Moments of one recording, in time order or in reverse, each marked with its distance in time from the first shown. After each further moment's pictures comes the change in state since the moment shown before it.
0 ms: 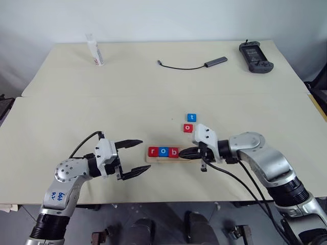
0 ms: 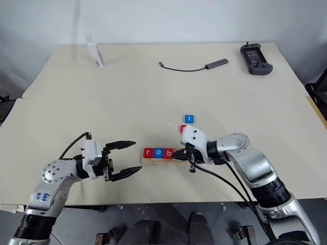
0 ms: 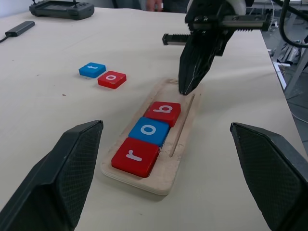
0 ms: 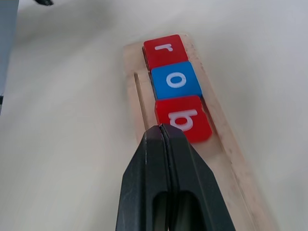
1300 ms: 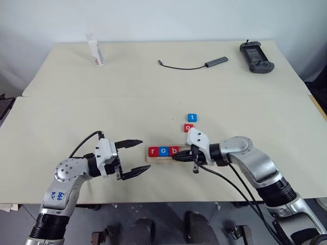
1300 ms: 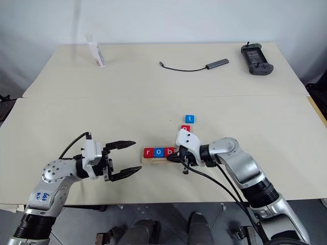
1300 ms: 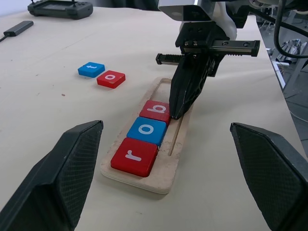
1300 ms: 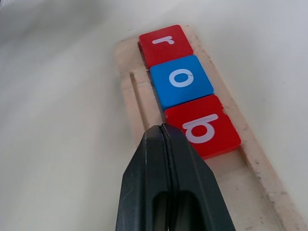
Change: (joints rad) left arm -0.003 0.004 0.001 -0.001 0.000 0.002 0.003; right arm 0.039 0.031 0.011 0.023 0.020 -0.039 -0.001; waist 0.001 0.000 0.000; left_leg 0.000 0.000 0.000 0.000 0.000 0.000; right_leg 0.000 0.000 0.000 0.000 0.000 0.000
